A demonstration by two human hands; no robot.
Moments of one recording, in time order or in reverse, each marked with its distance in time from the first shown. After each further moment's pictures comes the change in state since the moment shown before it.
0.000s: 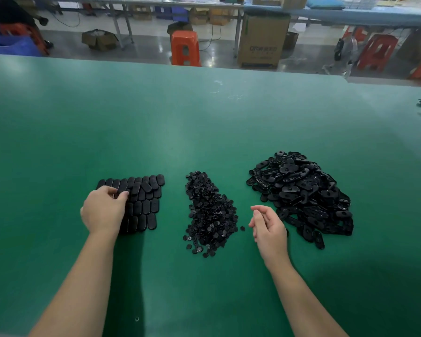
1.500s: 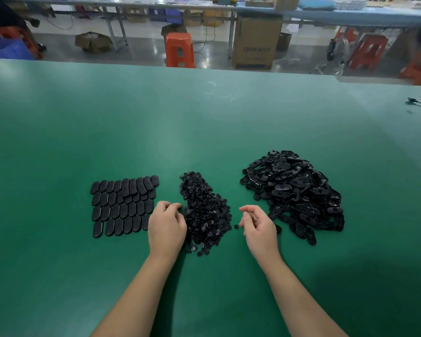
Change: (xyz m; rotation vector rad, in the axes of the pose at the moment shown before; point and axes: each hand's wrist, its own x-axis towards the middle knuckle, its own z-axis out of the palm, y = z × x) left_hand -0.126 0.059 0.057 -0.073 -0.164 0.401; right_hand 0.003 0.007 0.000 -0.135 -0.070 -0.003
